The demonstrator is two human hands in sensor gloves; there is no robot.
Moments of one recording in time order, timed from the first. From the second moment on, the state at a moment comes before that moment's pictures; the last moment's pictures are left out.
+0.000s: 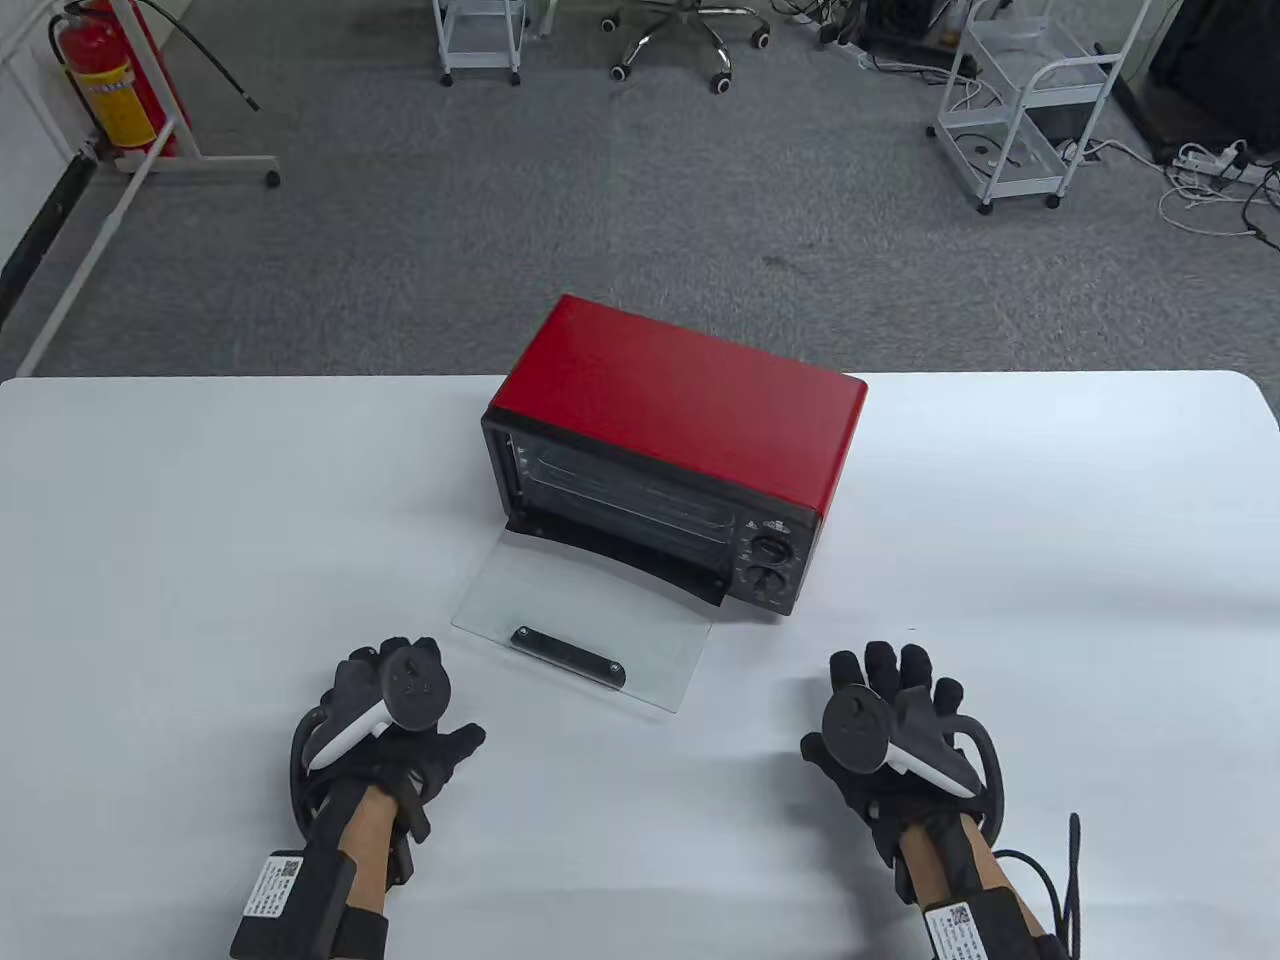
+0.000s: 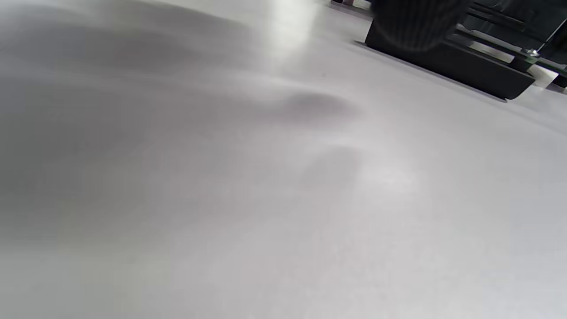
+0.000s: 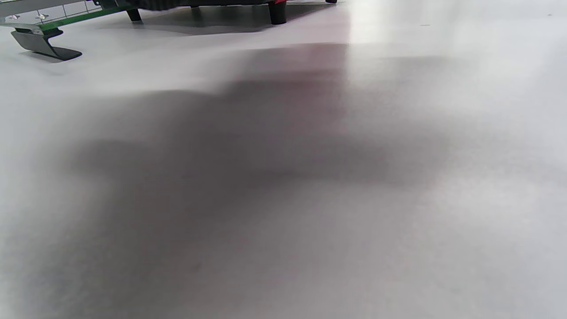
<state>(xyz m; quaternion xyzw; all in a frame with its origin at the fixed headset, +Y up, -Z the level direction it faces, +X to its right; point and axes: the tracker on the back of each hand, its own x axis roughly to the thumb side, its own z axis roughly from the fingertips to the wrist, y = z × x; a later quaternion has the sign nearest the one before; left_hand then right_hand) -0.256 -0.766 -0.304 -0.25 -0.05 0.10 0.96 0.187 -0.764 -0.274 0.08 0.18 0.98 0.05</state>
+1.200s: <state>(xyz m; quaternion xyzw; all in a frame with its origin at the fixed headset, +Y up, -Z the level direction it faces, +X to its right) -0.235 -0.789 -0.341 -0.29 -0.01 0.07 0.95 0.182 -0.768 -0.278 0.08 0.20 0.98 0.04</state>
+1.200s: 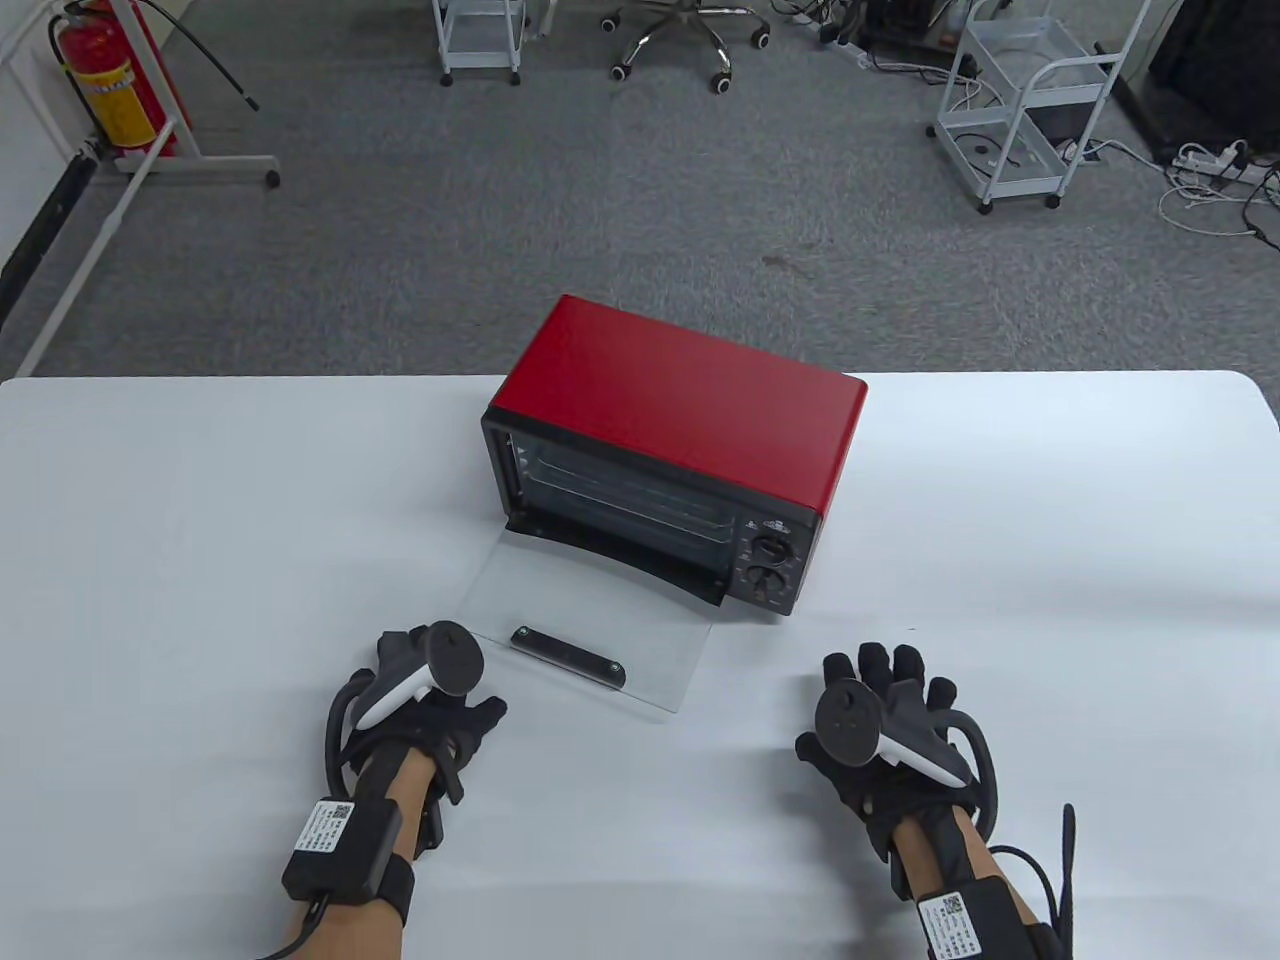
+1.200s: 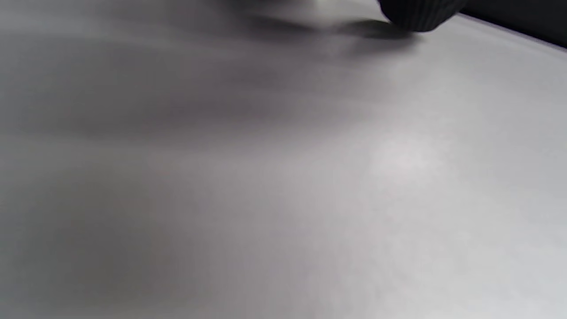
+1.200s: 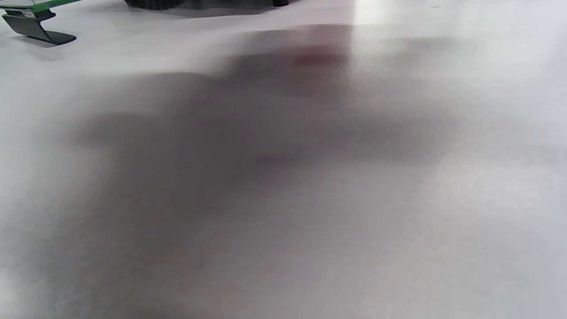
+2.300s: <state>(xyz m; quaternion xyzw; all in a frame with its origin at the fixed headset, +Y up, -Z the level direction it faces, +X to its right) -0.223 -0.753 -0.356 -0.19 0.01 0.32 0.93 0.184 -0.767 -0.280 0.08 0.20 0.98 0.05</state>
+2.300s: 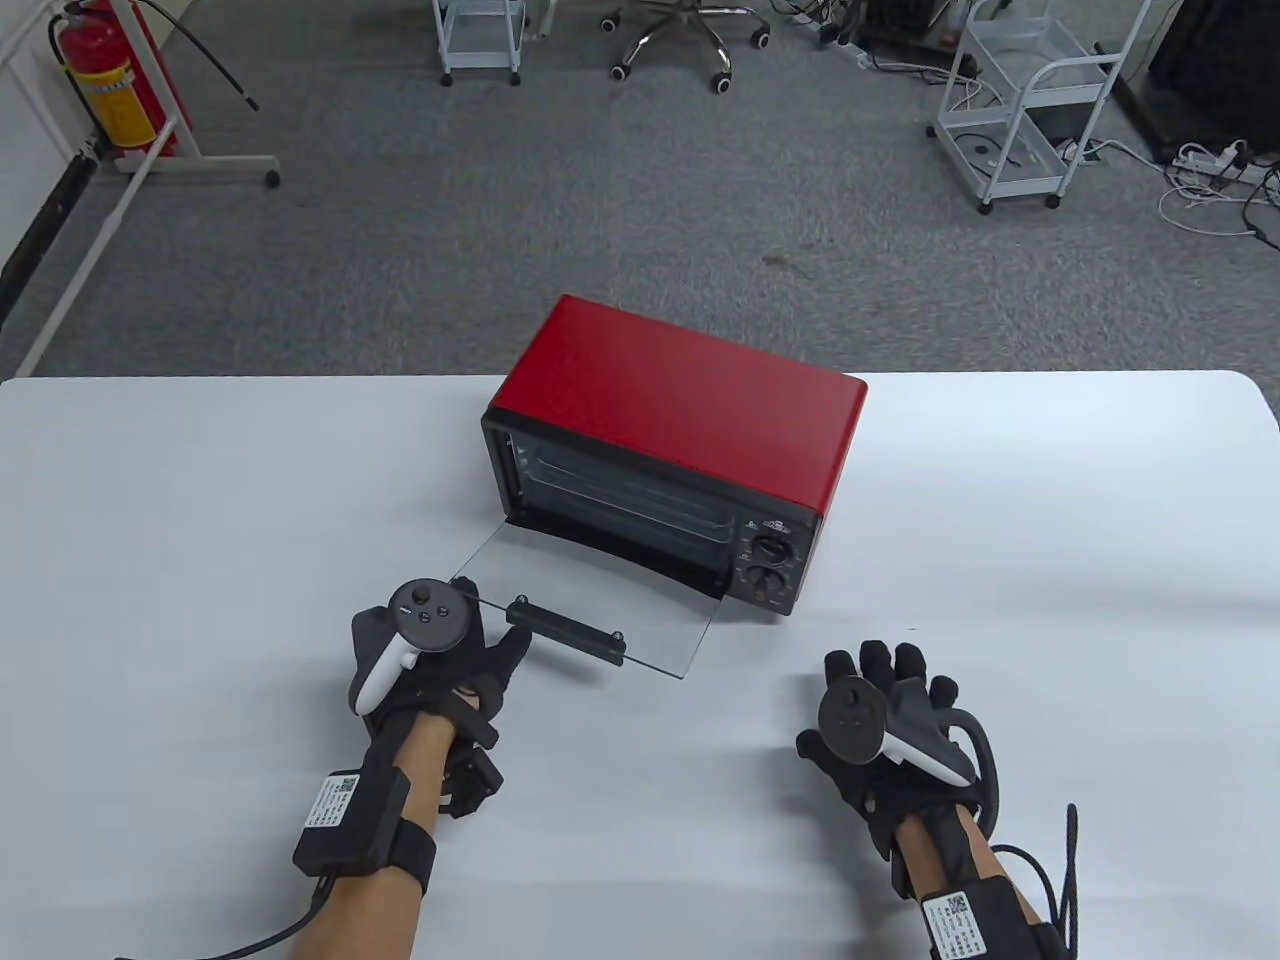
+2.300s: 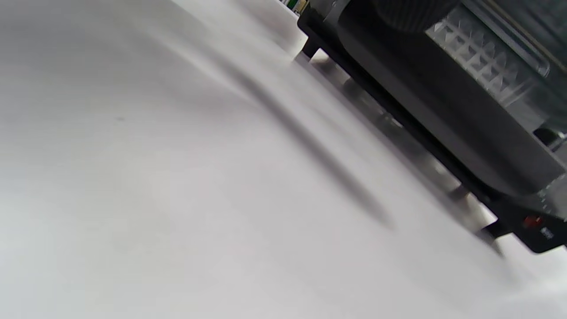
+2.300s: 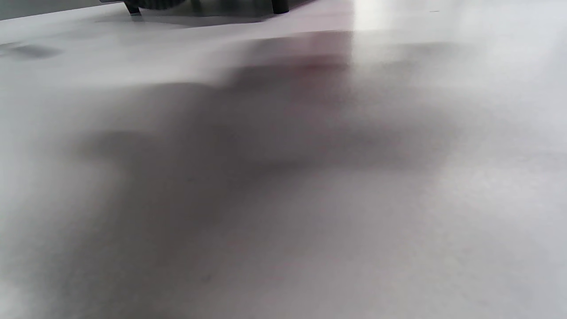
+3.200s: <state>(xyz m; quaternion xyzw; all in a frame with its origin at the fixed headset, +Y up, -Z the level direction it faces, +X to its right) -0.199 -0.753 -0.367 -0.10 0.04 0.58 0.81 0.185 -0.767 -0.281 0.09 0.19 0.98 0.06</state>
